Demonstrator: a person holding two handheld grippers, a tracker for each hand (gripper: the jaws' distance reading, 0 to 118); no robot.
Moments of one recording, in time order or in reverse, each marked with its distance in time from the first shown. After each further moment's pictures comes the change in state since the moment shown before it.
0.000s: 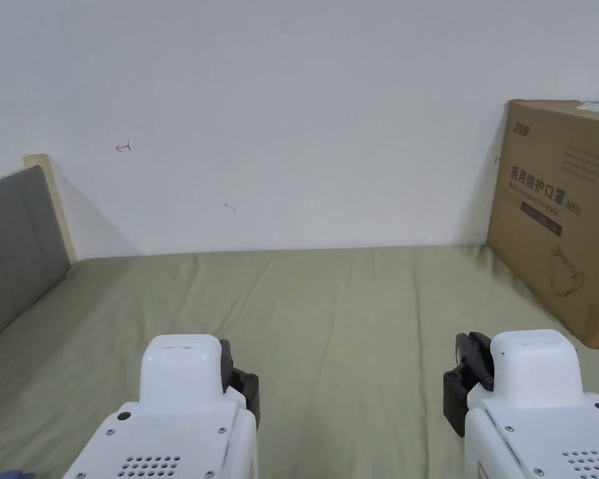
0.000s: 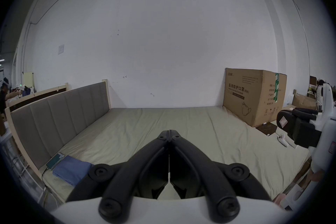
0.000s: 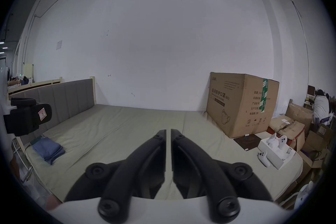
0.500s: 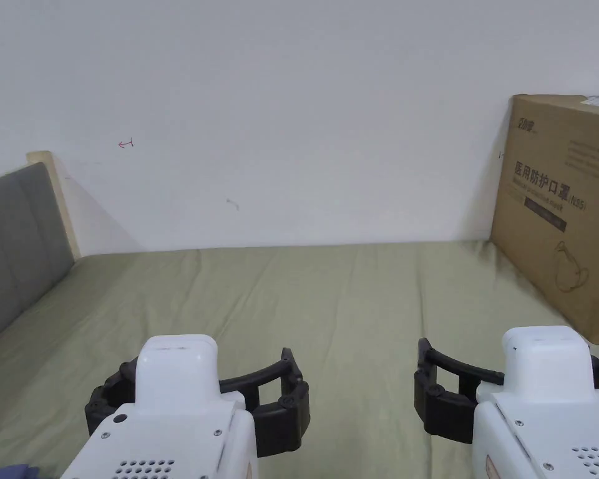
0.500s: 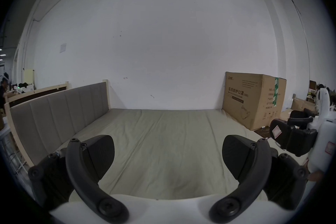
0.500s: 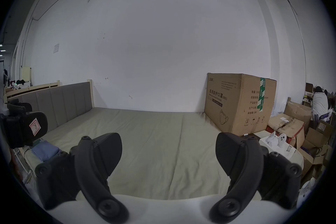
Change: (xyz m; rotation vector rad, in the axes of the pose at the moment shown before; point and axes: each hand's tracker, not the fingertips) left arm -0.003 0.000 0.006 0.003 -0.028 0.028; right arm -0.007 0.003 0.002 0.013 -0.015 -0.019
